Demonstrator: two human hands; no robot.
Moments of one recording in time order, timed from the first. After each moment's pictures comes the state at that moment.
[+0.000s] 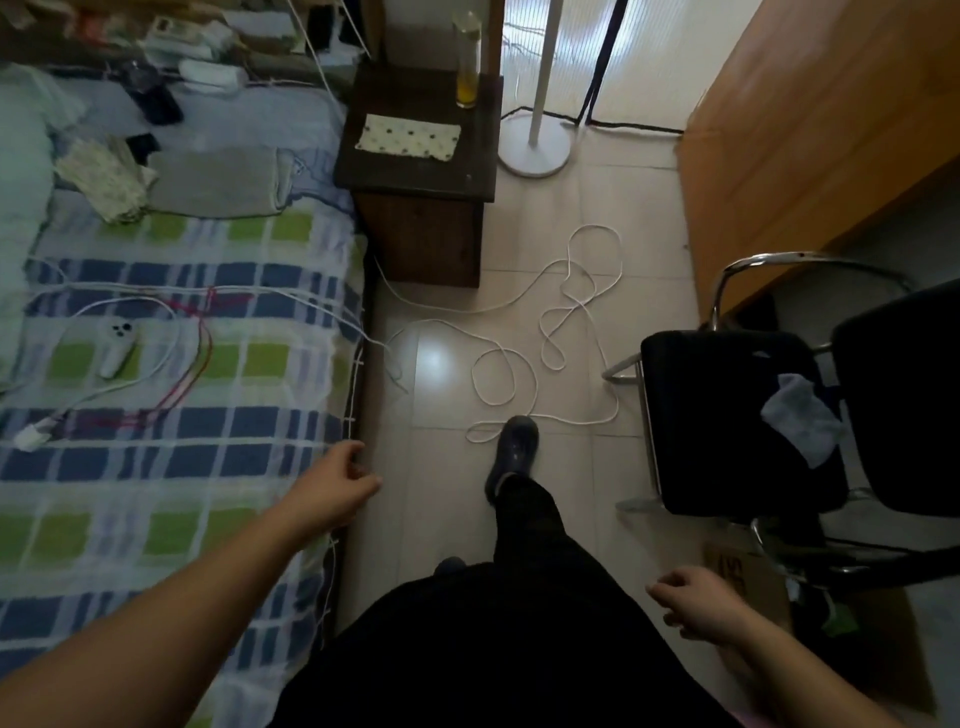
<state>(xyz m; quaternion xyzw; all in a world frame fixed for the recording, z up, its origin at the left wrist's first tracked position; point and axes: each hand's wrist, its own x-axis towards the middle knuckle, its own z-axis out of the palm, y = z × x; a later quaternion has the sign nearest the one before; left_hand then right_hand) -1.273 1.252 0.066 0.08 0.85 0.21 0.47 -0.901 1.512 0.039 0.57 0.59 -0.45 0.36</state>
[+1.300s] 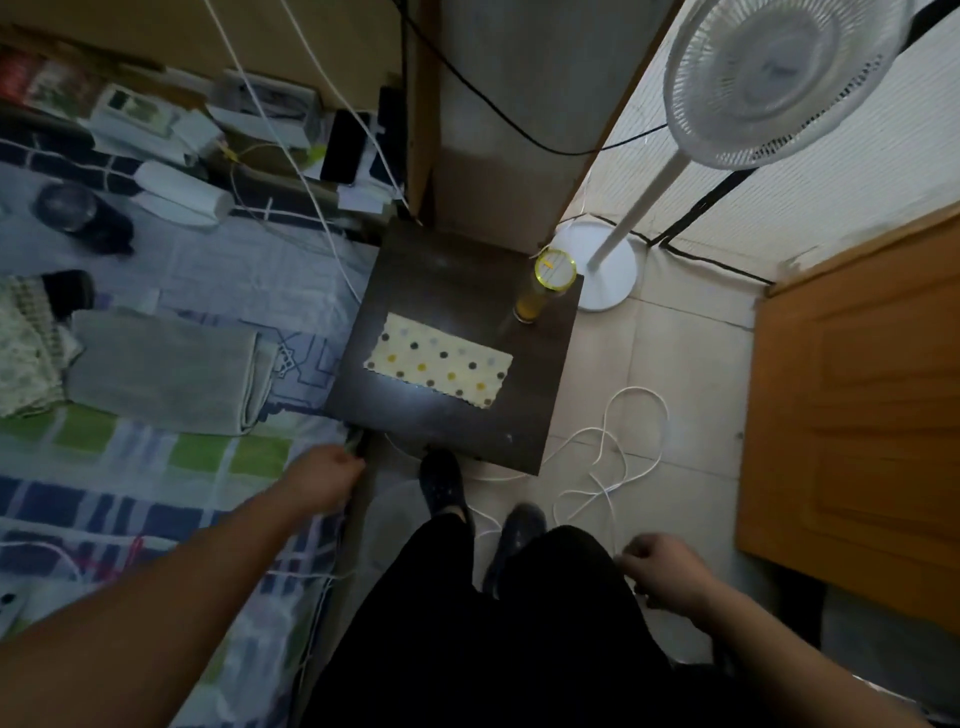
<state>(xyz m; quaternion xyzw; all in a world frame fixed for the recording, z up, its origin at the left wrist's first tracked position) -1.829 1.621 0.000 -0.06 0.84 0.22 0.50 -1.539 1.920 0.009 0.46 0.69 -0.35 0.43</state>
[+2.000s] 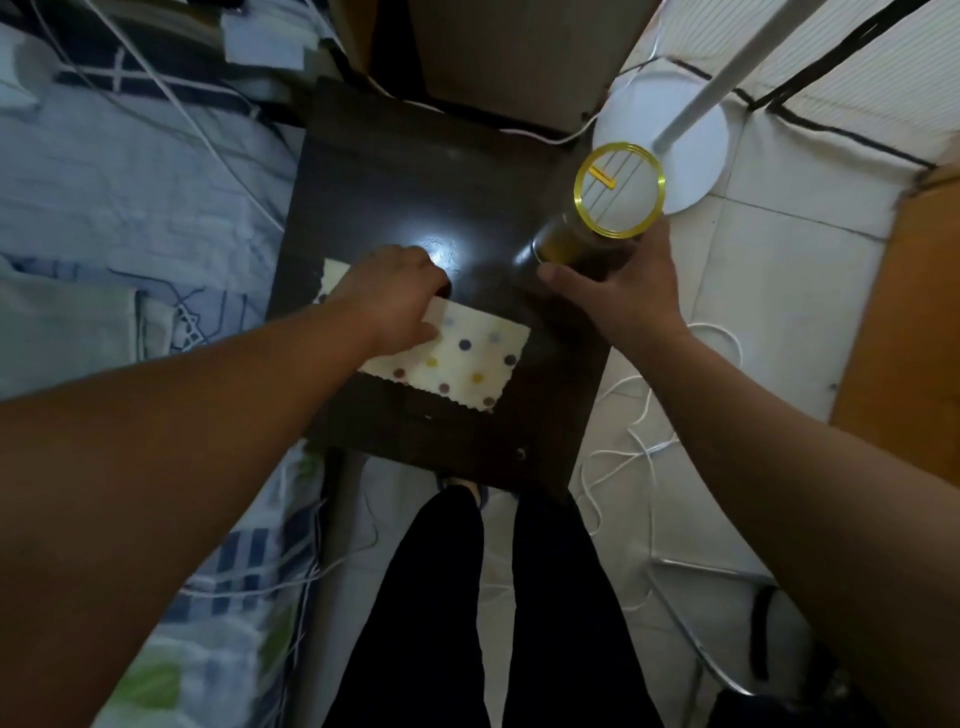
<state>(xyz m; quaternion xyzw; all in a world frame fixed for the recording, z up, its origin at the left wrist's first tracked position) -1.965 1.822 -0.177 0.46 0.82 -0.07 0.33 -1.818 2.029 -0.182 0.42 0.75 -0.51 0.00</state>
